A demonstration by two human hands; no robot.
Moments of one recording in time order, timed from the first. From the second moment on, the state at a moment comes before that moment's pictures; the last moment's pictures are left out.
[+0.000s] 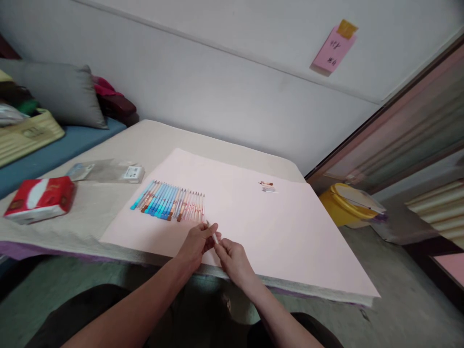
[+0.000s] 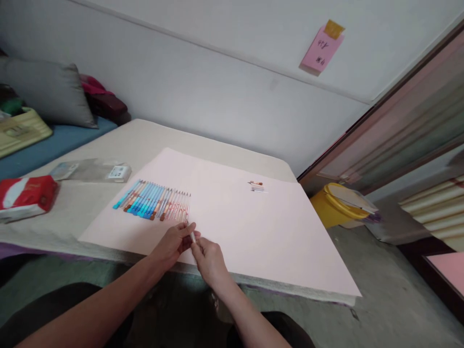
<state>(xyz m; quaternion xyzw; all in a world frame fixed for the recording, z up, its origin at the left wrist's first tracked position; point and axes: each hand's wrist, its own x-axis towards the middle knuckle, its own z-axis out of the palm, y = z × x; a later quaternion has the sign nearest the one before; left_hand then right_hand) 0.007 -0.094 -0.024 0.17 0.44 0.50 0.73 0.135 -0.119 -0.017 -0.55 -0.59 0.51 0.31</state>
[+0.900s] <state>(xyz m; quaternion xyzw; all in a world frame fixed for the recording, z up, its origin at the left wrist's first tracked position) 0.003 -0.093 -0.025 0.15 0.40 0.50 0.75 0.146 -0.116 -0.007 -0.48 -0.40 0.70 0.34</state>
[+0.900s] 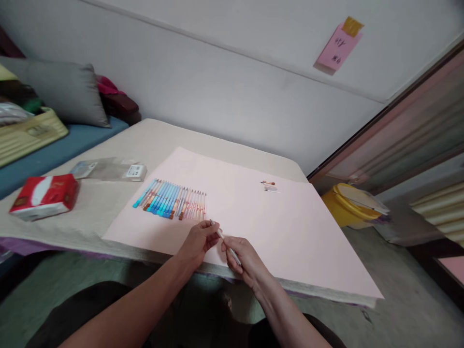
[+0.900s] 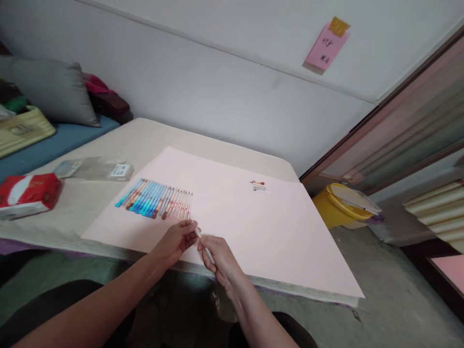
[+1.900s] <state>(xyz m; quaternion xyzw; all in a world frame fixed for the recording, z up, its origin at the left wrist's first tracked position) 0.005 -0.092 -0.025 0.13 0.37 0.51 0.77 0.149 -0.112 -0.003 -0.48 -0.40 0.70 0.35</state>
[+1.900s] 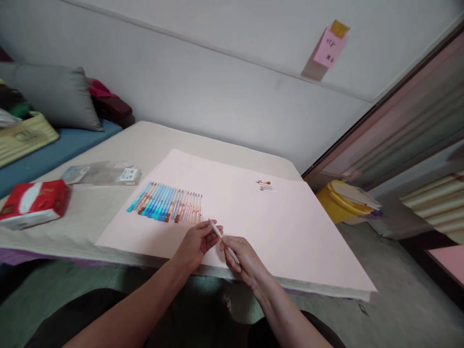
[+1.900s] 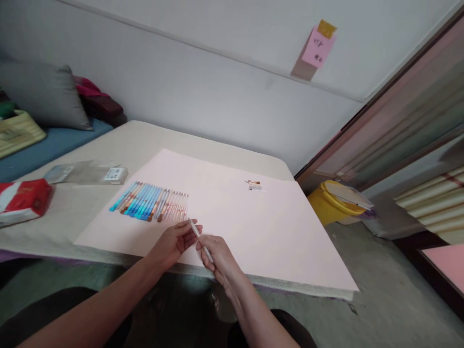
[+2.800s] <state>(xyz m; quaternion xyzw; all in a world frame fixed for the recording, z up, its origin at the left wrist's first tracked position) 0.004 -0.092 -0.022 0.14 0.38 0.52 0.76 0.148 -0.113 -0.001 -0.49 -0.41 0.70 0.33</state>
